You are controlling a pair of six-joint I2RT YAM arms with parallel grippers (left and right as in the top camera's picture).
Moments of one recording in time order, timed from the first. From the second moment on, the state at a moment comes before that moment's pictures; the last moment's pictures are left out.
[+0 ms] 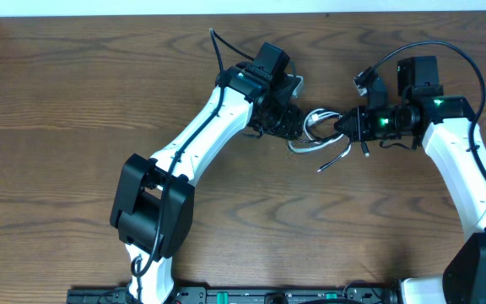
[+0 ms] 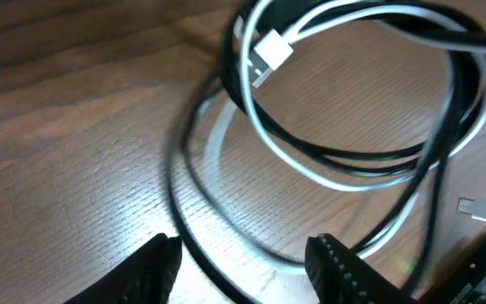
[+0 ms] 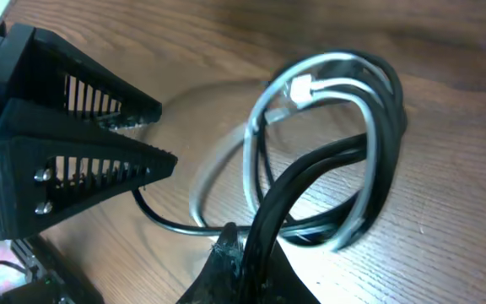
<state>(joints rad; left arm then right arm) -0.54 2.00 1.67 -0.91 0.42 -0.17 0.07 1.59 1.23 -0.82 -0.60 0.02</state>
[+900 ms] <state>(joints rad) -0.54 2.25 1.68 -0.75 0.84 -0.63 0.07 1.59 1.23 -0.84 -0.56 0.01</state>
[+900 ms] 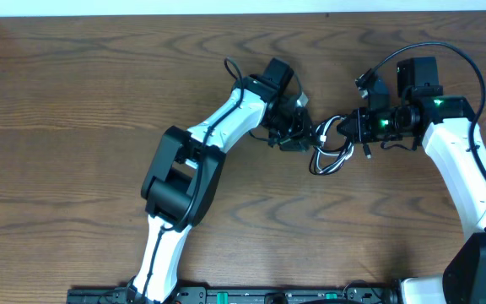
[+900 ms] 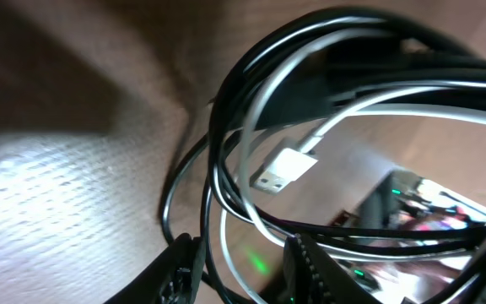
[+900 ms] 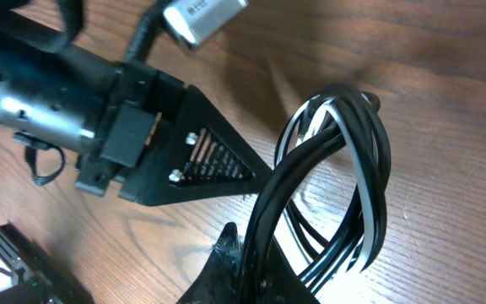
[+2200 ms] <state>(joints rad) -0.63 2.25 1.67 -0.53 0.79 -1.13 0.07 1.59 1.23 -0.85 -0.53 0.01</state>
